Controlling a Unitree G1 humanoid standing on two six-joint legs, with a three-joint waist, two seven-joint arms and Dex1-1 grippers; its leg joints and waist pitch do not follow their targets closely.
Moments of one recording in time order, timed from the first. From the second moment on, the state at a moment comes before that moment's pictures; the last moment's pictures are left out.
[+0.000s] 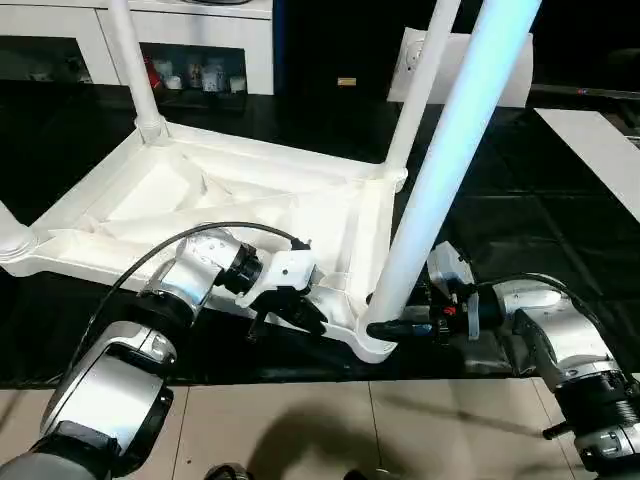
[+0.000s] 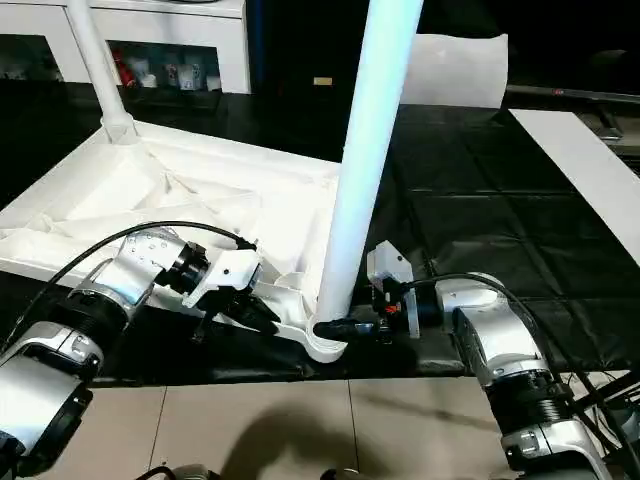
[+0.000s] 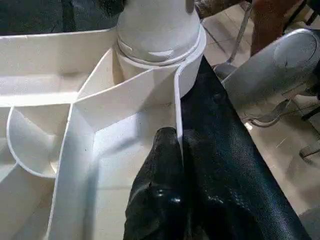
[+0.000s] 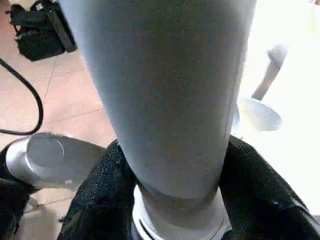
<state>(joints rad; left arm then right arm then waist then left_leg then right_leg) -0.81 0.32 -0.35 0.93 0.11 -0.28 -1.54 -0.40 -0.45 0.17 0.33 0.25 0.20 1.38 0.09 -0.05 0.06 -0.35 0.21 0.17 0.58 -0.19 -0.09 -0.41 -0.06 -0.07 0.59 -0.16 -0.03</state>
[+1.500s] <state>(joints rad) -0.78 0.25 -0.28 0.84 0.11 -0.02 -1.25 -0.31 -0.30 0.03 0.24 0.20 0.27 0.91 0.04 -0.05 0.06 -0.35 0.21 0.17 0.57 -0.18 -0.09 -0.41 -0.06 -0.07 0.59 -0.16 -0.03</state>
